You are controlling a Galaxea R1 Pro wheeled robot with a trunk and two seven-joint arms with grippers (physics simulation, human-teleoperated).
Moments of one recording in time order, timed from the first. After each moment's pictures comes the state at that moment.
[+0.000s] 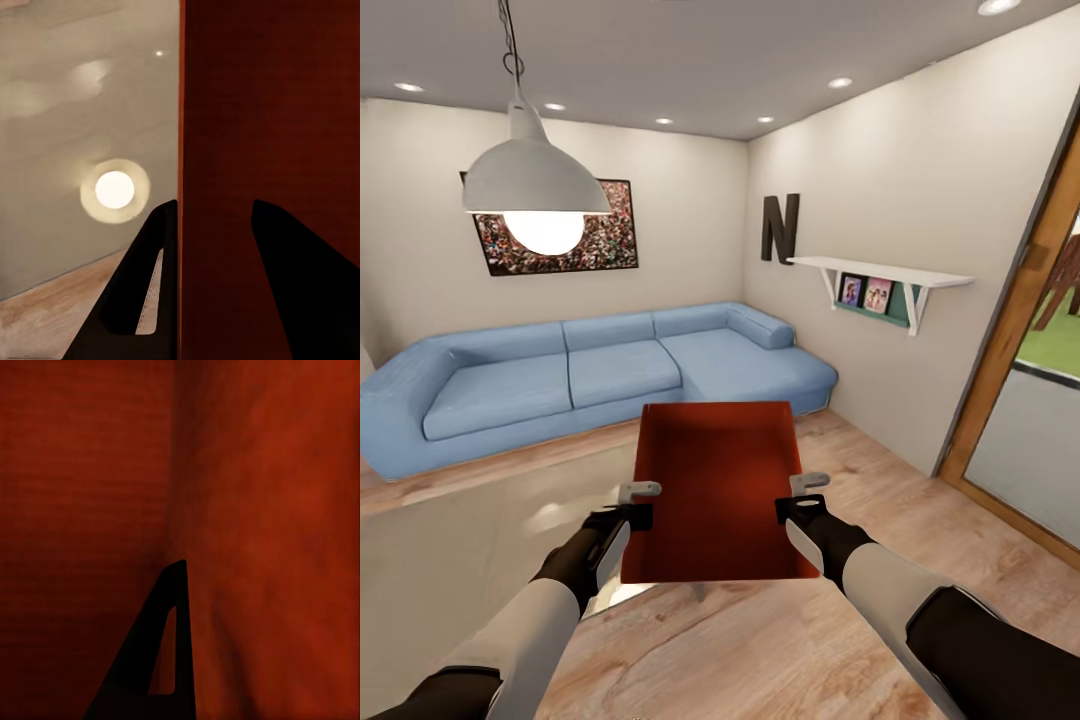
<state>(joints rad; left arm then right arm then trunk) -0.78 -0.09 -0.01 -0.52 0.03 0.37 0.12 -0.95 0.10 0.64 -0.22 -0.54 0.20 -0.33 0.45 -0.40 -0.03</state>
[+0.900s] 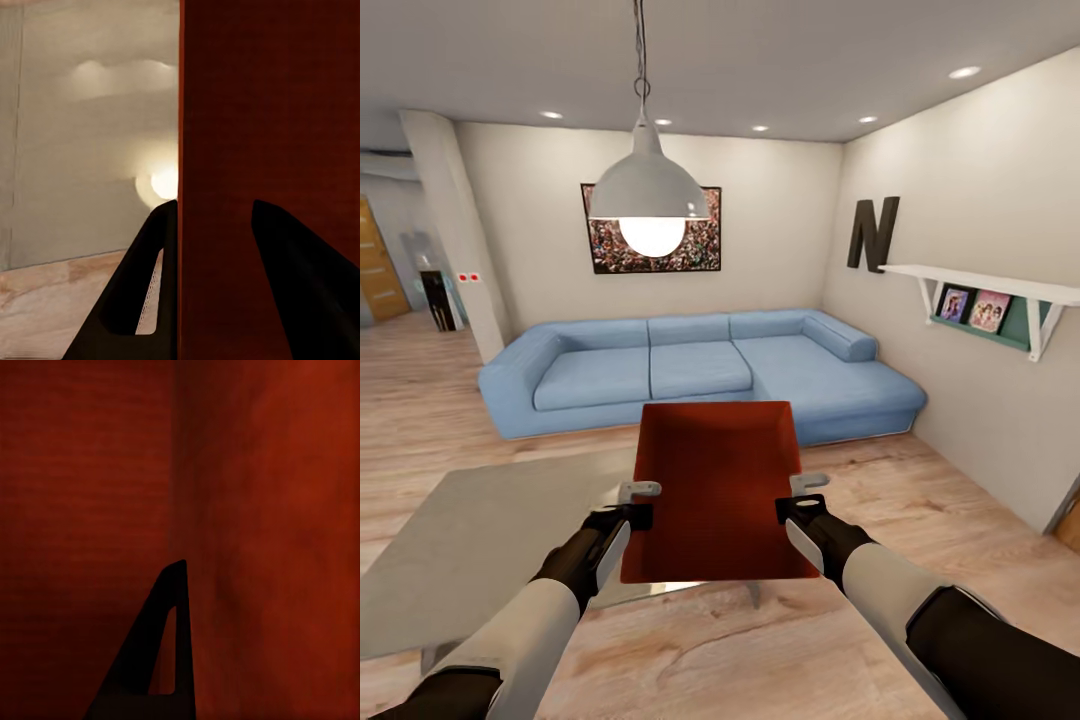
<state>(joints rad) -0.78 -0.09 -0.01 -0.52 0.03 0.37 0.12 -0.95 0.10 0.64 -0.22 -0.54 0.20 -0.33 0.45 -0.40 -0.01</state>
